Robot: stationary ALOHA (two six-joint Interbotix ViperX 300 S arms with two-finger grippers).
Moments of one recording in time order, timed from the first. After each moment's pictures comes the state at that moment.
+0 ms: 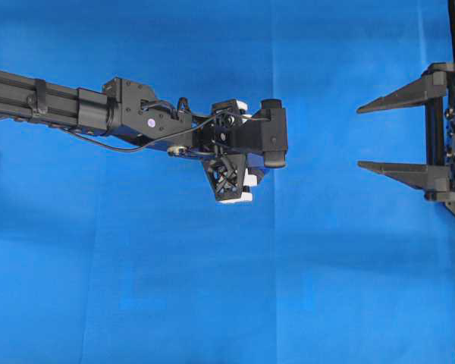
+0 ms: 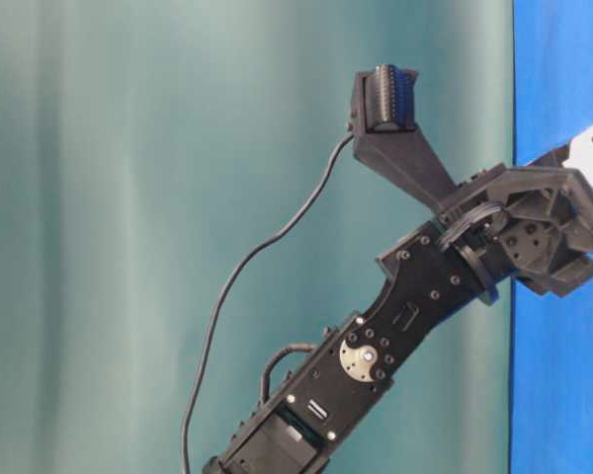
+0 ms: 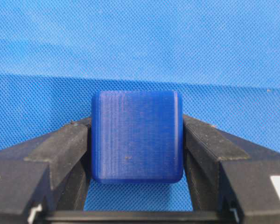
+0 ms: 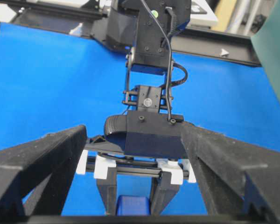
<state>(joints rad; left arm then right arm) 0.06 0.46 0.23 0.01 0.20 0.02 0.00 -0.90 1.16 0.00 -0.21 0.01</state>
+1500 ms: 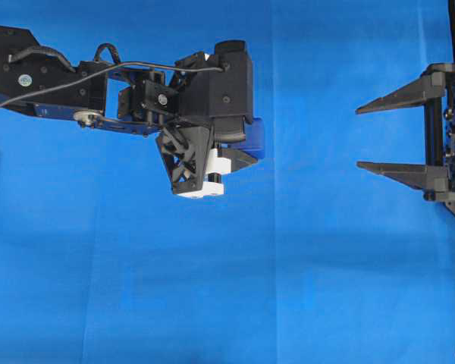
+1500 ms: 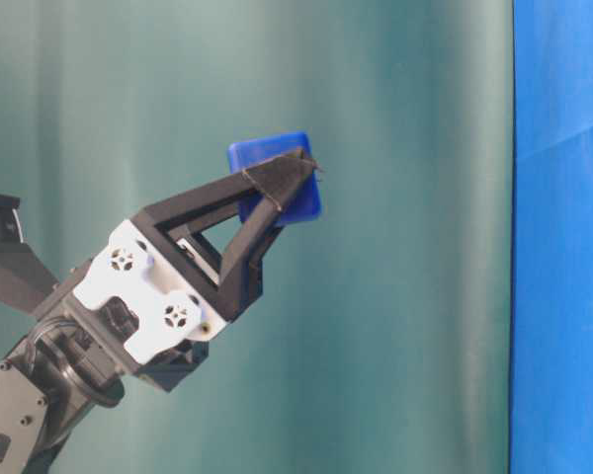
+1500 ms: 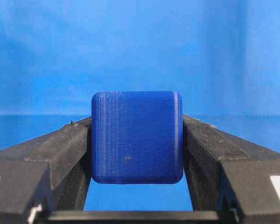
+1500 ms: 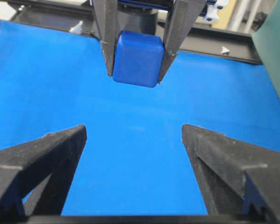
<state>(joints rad) 0.01 -0.01 0.21 0.01 0.46 0.01 0.00 -0.90 1.16 0.00 -0.21 0.01</state>
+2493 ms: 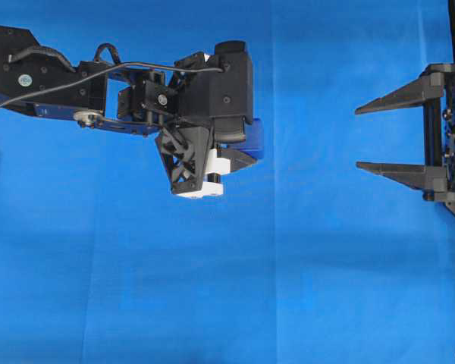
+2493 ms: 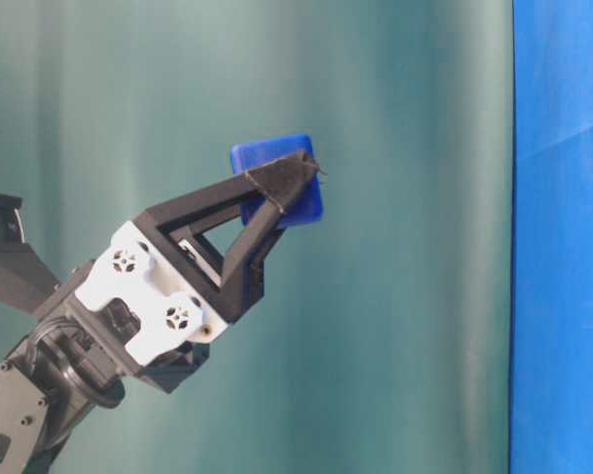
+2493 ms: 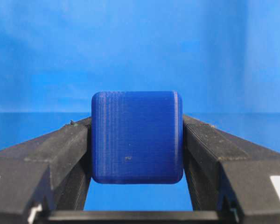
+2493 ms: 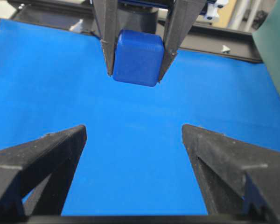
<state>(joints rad) 0.01 -0.01 0.21 0.01 0.47 0.01 0.00 -0.89 1.16 0.00 -0.21 0.01</state>
